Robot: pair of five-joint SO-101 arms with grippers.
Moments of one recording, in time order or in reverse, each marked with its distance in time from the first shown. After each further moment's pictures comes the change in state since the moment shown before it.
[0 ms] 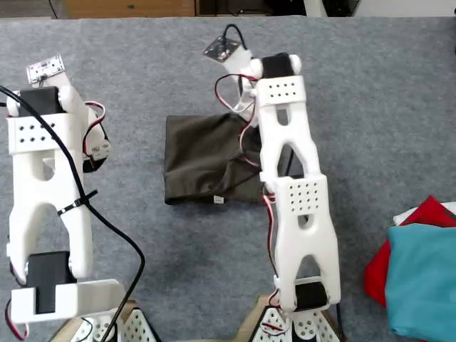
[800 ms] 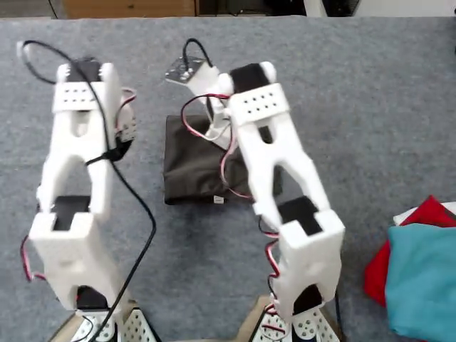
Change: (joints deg) left arm 4.1 24.9 -17.1 0.0 9.2; right arm -13.0 -34.1 43.1 -0.4 -5.0
